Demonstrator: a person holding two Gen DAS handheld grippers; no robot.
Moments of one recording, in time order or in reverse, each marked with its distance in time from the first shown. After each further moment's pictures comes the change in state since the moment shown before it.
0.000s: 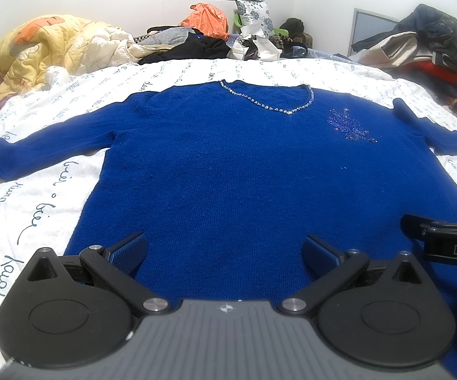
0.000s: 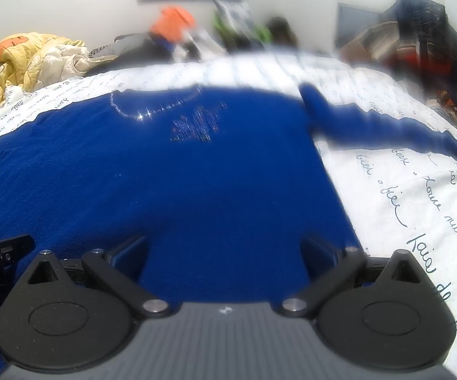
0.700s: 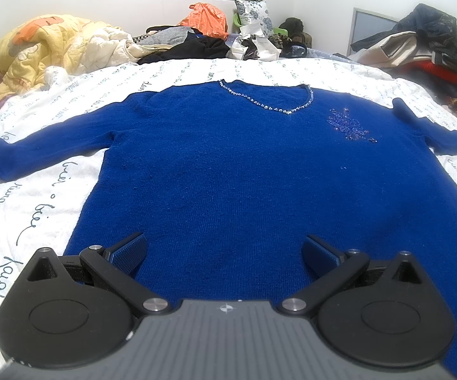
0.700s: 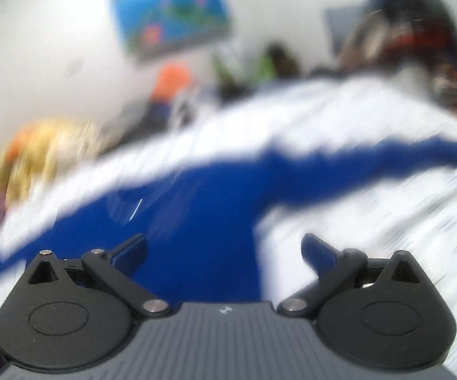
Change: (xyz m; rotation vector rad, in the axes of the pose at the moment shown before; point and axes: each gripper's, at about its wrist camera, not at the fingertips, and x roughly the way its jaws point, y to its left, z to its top) left arm 0.000 0.001 0.000 -0.001 0.000 -0.003; right arm -0.024 -0.184 0.076 0.354 -0.199 0.158
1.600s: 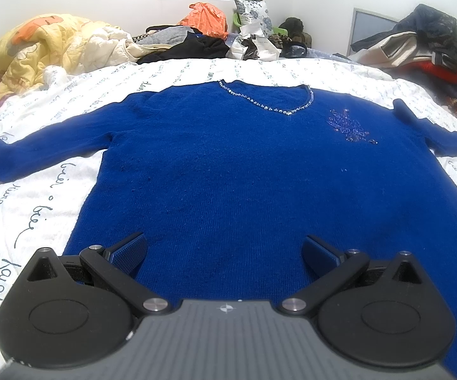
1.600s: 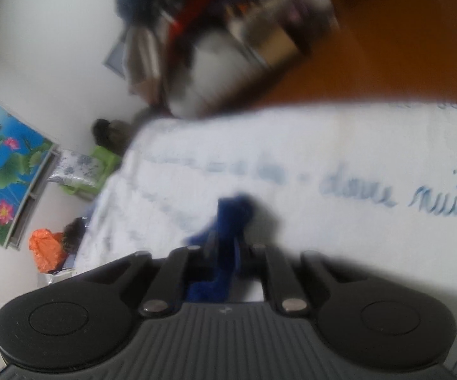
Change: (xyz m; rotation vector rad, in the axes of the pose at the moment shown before) left arm 0.002 -0.002 0.000 -0.003 0.000 0.001; right arm 0.056 -0.206 0.071 0.655 -0.128 -0.181
